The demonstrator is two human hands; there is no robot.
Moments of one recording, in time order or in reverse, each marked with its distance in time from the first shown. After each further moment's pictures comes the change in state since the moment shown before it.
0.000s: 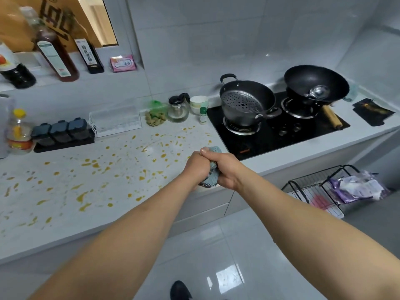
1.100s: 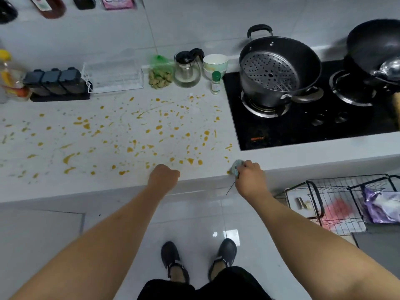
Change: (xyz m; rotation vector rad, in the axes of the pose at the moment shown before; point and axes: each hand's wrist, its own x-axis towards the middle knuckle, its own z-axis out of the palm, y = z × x) left_hand 0.072 -0.109 0.003 0.399 0.226 -0.458; right_hand 0.125 0.042 -0.208 -1.894 0.215 -0.280
